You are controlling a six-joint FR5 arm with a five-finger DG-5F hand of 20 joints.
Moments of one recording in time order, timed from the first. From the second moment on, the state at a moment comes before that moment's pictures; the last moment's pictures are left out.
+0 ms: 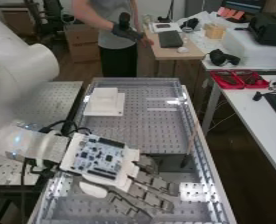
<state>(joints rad) 1.14 -2.09 -1.63 -2.81 -1.82 -0.52</state>
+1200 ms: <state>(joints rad) 1.08 -2.24 -1.51 -2.79 -1.96 -0.50</state>
